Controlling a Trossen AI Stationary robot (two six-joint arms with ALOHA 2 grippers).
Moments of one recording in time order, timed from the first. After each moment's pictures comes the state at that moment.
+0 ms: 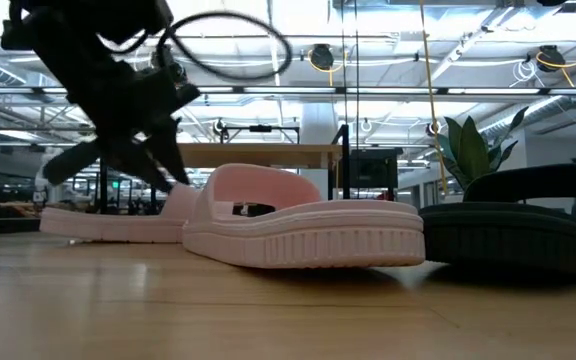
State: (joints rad) left arm -0.25 1.45 0.69 -0.30 -0.52 0.59; right arm -0.22 0.93 0.73 1.12 -0.26 0.46
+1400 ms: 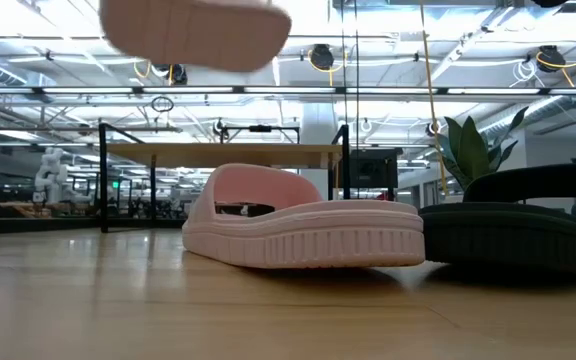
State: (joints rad) left arm -0.25 1.27 1.29 -0.69 -0.89 0.05; right arm -0.23 0.94 0.73 1.06 -0.21 0.43
